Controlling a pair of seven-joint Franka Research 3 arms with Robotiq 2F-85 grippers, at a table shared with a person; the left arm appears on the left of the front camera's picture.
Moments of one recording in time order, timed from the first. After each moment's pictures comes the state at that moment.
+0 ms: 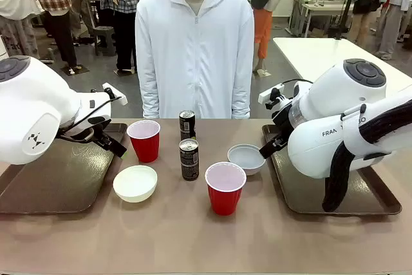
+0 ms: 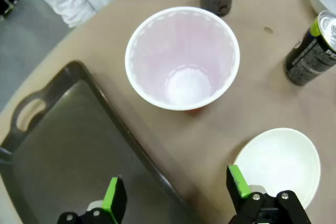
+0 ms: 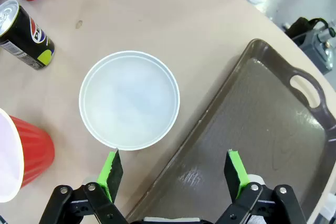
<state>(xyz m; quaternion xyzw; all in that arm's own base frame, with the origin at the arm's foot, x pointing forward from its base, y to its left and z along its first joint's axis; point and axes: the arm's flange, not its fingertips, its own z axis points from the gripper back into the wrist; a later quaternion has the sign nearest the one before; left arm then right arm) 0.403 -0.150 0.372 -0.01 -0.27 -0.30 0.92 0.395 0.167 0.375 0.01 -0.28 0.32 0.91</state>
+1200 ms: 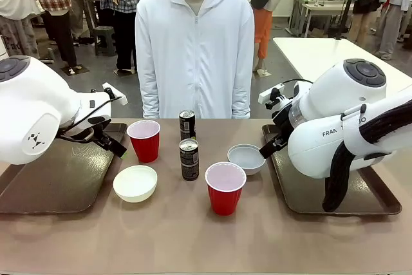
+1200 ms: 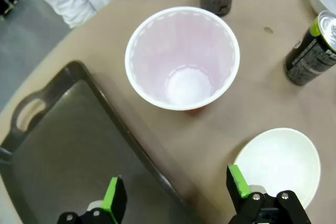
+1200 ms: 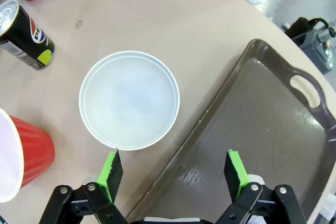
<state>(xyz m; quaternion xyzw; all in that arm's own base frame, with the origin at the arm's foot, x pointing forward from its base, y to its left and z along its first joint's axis) 0.403 -0.150 0.372 -0.01 -0.27 -0.30 0.92 0.395 0.167 0.375 0.01 -0.28 0.32 0.91</state>
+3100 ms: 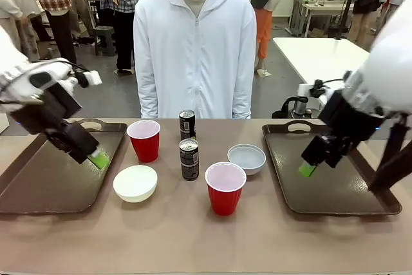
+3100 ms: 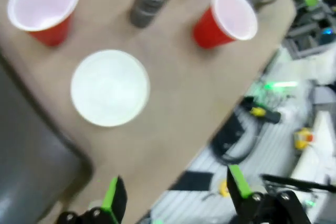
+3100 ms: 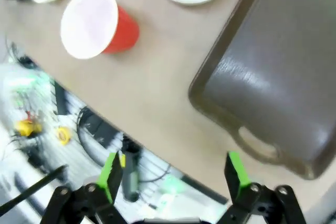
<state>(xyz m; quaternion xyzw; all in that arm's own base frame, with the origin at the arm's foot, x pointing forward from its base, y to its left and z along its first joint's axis) 0.304 -0.121 0.478 -0.27 -0.08 -0.30 0.91 0.300 0.091 0.466 0.15 -0.06 0.24 0.96</state>
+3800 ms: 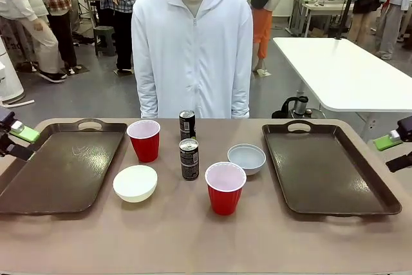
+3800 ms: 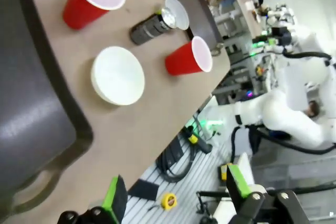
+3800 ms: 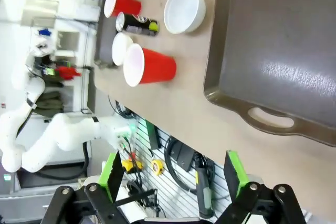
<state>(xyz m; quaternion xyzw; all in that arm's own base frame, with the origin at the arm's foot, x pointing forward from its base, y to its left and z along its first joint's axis) 0.311 0.037 0.450 -0.46 -0.08 -0.14 0.87 0.281 -0.093 0.452 0.43 -0.10 0.04 0.90</state>
